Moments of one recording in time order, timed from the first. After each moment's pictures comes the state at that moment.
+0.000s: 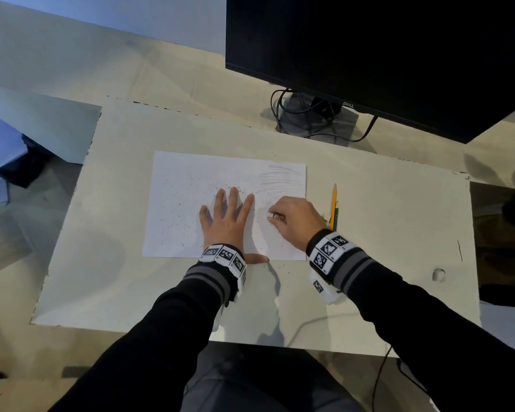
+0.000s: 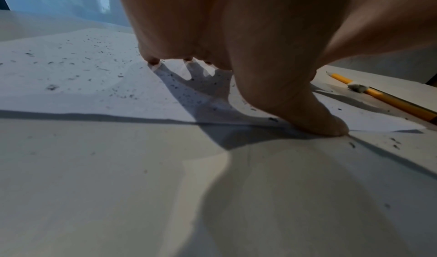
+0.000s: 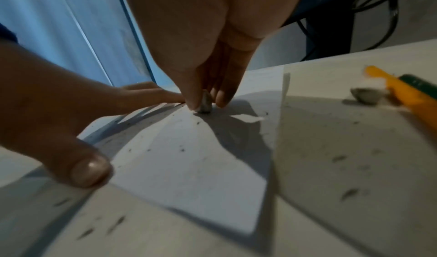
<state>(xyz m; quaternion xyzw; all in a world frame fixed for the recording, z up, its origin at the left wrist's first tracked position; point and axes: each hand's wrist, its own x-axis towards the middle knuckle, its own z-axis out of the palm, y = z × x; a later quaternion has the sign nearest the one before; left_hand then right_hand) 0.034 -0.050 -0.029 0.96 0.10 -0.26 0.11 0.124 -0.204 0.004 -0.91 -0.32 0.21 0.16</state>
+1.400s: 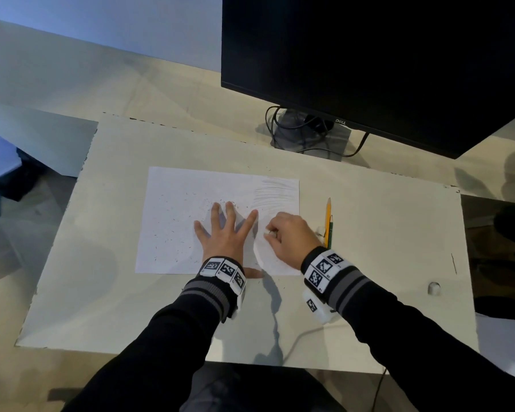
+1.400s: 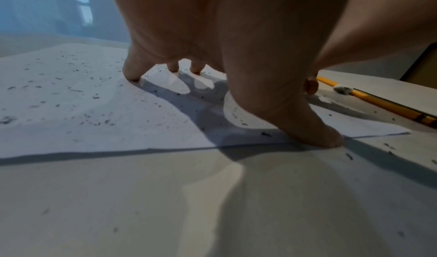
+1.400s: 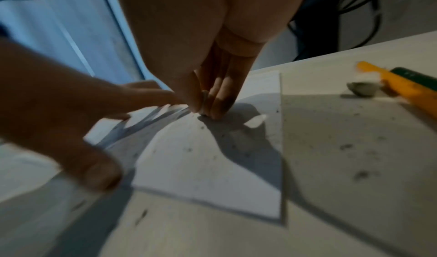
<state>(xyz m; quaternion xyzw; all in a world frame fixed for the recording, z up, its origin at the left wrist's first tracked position) 0.044 -0.056 -0.019 0.95 0.08 -0.28 0.09 0.120 -0.207 0.003 -0.92 -0.28 0.21 0.19</state>
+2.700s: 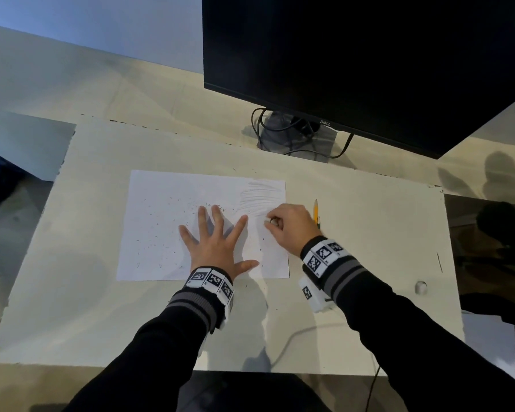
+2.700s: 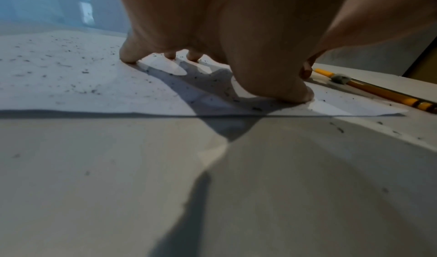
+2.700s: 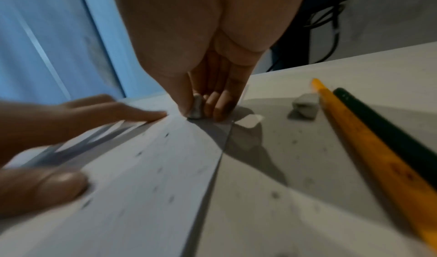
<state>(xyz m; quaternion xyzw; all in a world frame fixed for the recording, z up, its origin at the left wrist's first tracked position) 0.041 -0.066 -0.033 0.96 0.10 -0.24 0.08 0.148 -0.222 0.003 -0.93 -0.23 0.19 0.19</state>
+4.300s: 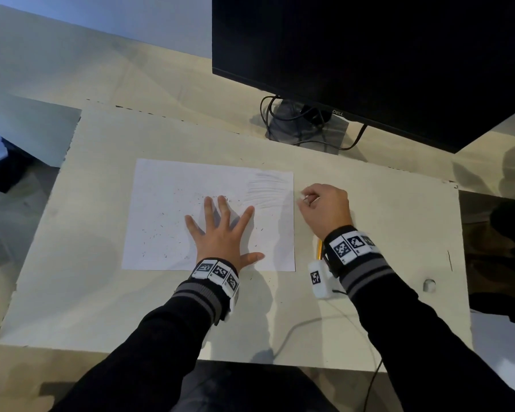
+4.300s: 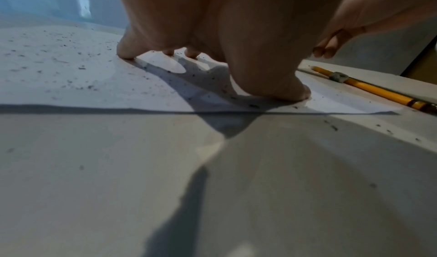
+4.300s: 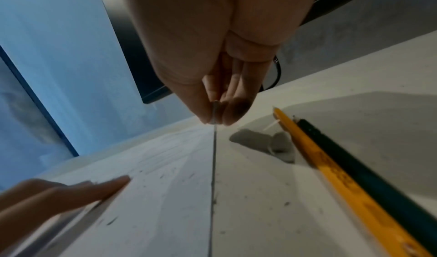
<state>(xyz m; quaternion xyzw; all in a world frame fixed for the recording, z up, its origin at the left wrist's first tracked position) 0.042 -0.067 -0.033 0.96 0.10 -0.25 0.08 0.169 -0.246 0.015 -0.96 -0.08 0.10 0.25</state>
